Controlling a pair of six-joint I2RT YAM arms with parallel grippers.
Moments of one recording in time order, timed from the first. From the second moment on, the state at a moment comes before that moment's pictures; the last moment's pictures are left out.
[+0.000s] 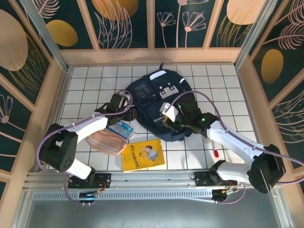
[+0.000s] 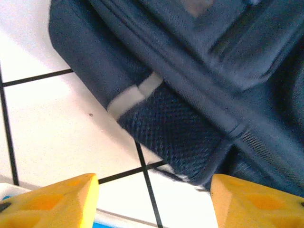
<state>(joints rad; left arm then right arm) -0.49 1.51 0.85 -0.22 -0.03 -0.27 0.69 1.19 0.85 -0.39 -0.19 -0.29</state>
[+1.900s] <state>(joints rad) -1.01 2.16 1.65 -0.52 -0.33 -0.08 -0.08 1.12 0.82 -0.61 -0.35 0.75</state>
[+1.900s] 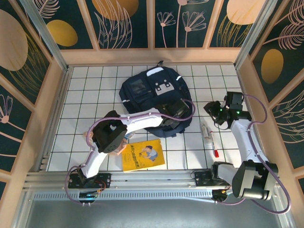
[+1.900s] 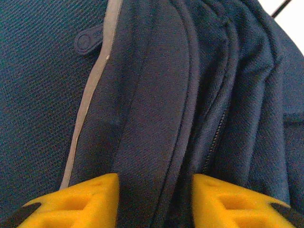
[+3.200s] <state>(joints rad) -0.79 1.84 1.69 -0.55 -0.32 0.21 0.42 1.22 0.83 -0.69 -0.31 0.68</state>
